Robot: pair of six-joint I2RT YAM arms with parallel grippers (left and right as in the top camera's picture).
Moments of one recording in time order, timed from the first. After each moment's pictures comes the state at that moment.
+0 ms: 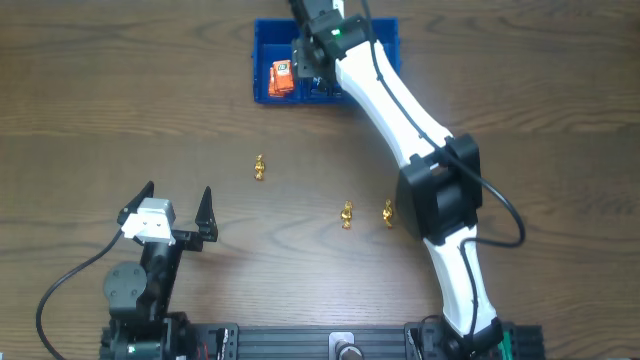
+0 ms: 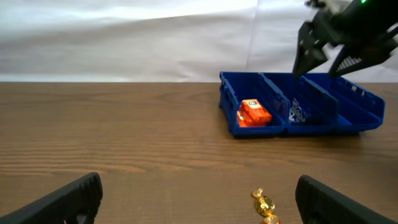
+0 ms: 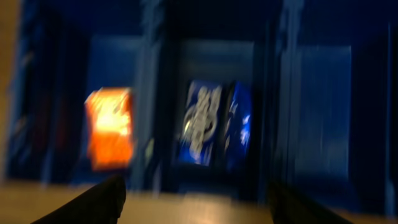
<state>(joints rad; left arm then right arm) 0.02 0.01 0.02 -0.11 0.17 -0.04 0.53 2.29 2.20 -1.00 0.17 0.42</state>
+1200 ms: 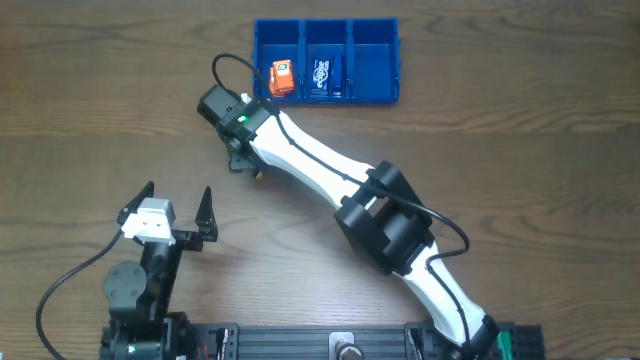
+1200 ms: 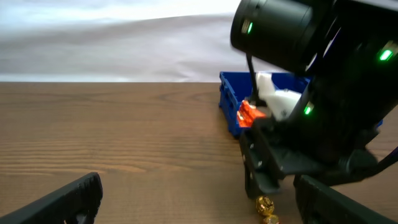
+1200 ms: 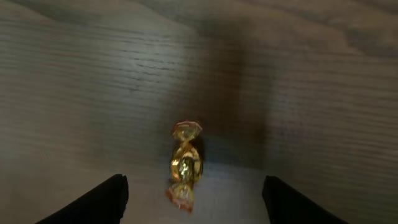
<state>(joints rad) 0.02 0.01 0.02 -0.11 0.17 -0.04 0.85 2.36 2.01 -1.02 0.10 0.75</state>
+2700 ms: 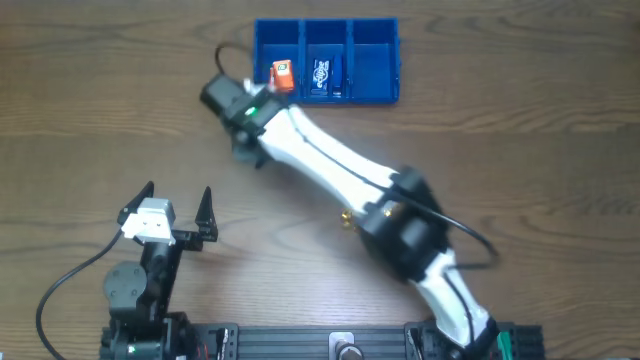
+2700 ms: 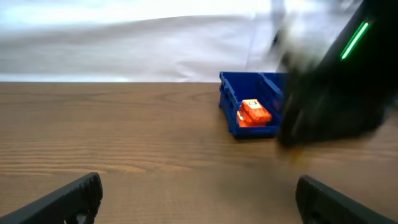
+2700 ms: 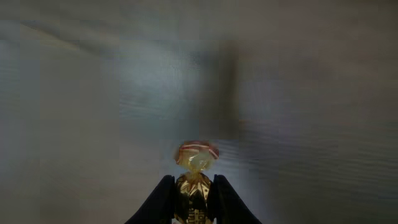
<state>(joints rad) 0.02 0.01 0.02 -0.11 0.17 -0.04 0.81 2.19 2.00 -1.04 0.15 0.71</state>
